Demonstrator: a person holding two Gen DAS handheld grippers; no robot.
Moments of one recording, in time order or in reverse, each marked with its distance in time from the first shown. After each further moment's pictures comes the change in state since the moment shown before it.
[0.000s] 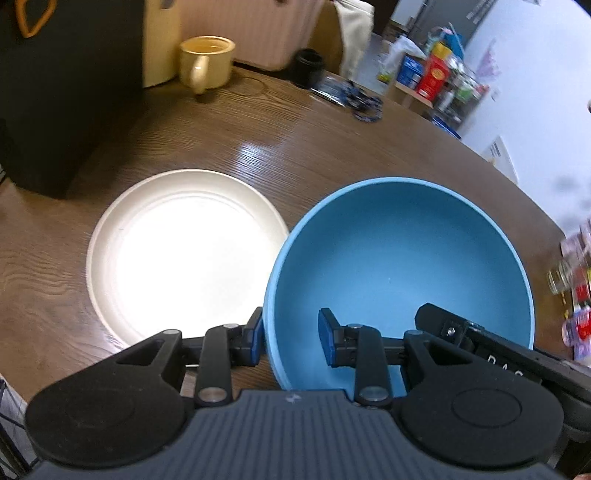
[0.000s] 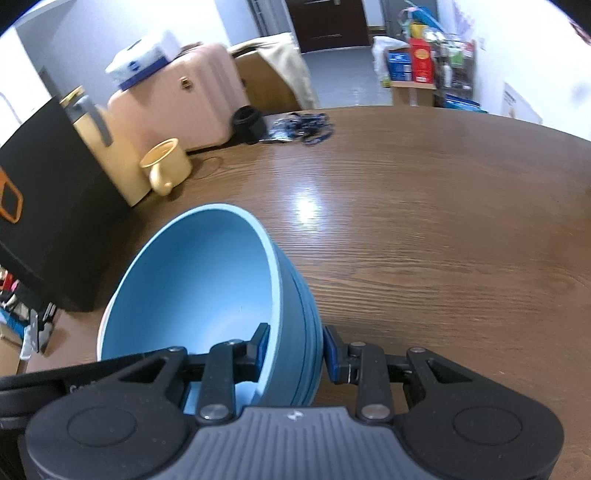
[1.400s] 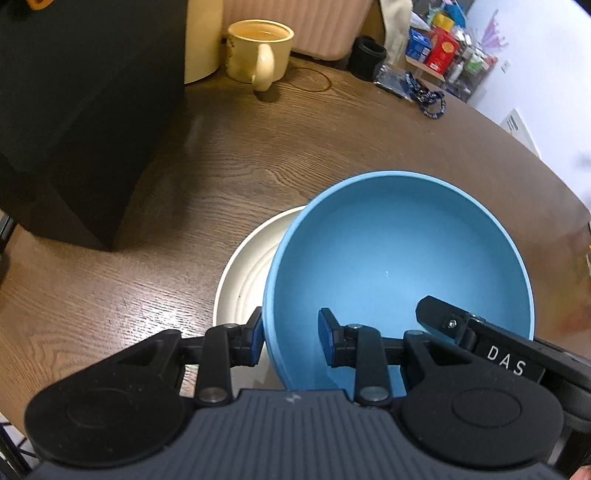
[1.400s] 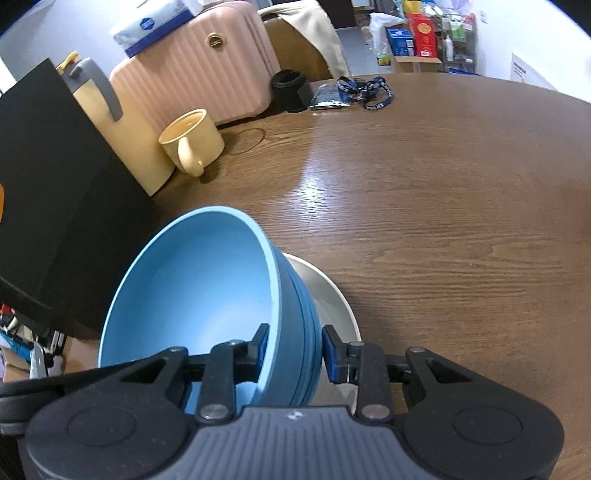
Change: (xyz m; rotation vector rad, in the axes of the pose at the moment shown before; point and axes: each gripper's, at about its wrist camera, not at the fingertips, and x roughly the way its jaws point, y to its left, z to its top) left arm 0.045 0.121 0.067 0.116 0.090 0.016; right arm 0.088 0.120 0.000 0.113 0.036 -0.009
